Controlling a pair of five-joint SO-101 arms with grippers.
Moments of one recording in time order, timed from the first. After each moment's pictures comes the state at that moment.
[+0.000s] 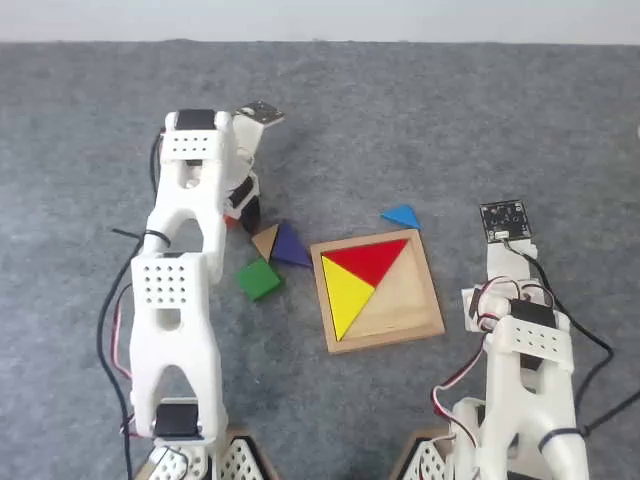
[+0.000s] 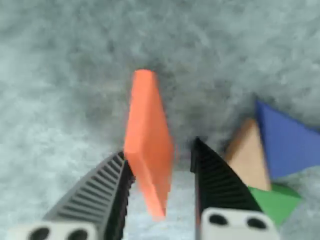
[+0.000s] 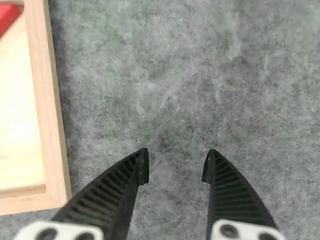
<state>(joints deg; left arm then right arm) -6.9 57.4 -47.5 98.2 -26.9 10.5 -38.3 71.3 40.4 19.4</state>
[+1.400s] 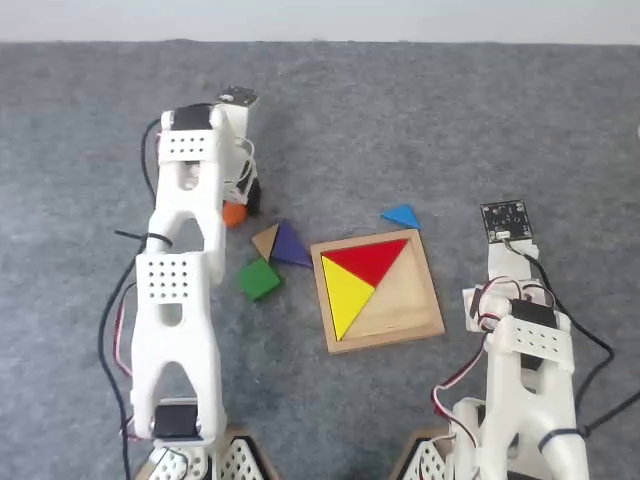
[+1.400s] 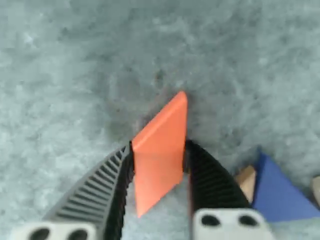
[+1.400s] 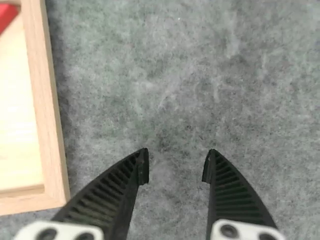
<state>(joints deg) -7.6 65.0 -59.3 98.9 -10.0 10.8 -38.3 71.3 40.4 19.4</state>
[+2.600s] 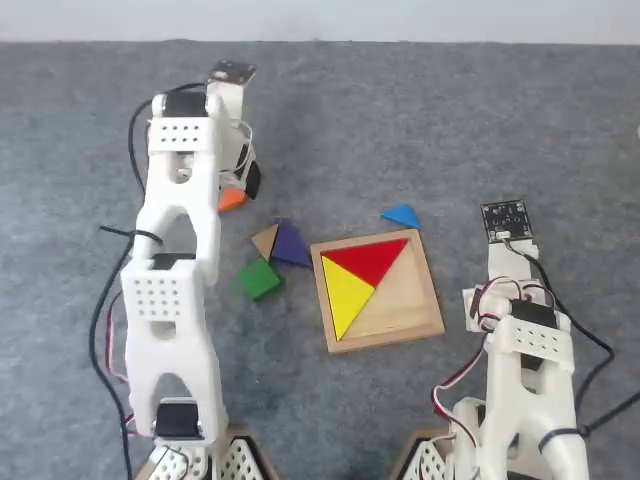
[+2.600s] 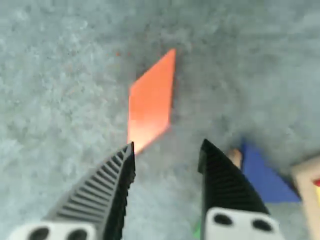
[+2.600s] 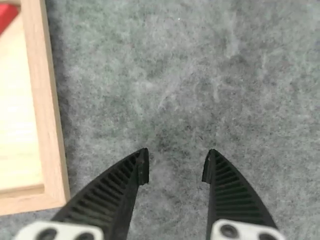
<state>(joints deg) -6.6 48.5 -44.8 94.6 -8.2 10.8 -38.3 71.3 40.4 19.4</state>
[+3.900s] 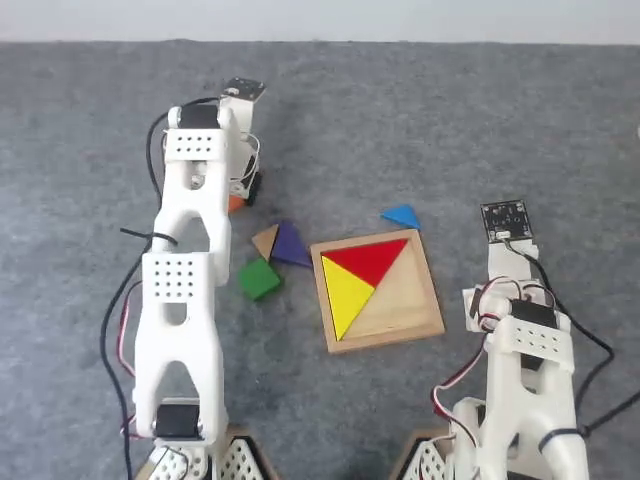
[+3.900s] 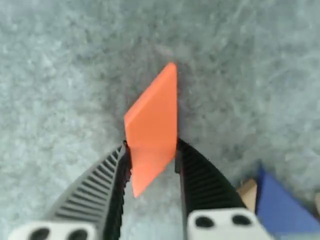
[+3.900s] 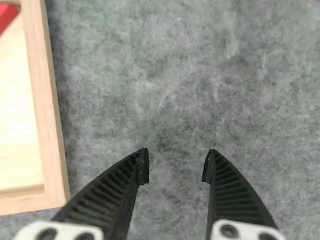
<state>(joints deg) -5.9 66.1 -62.2 98.6 -9.6 10.8 -38.3 71.3 40.4 19.4</state>
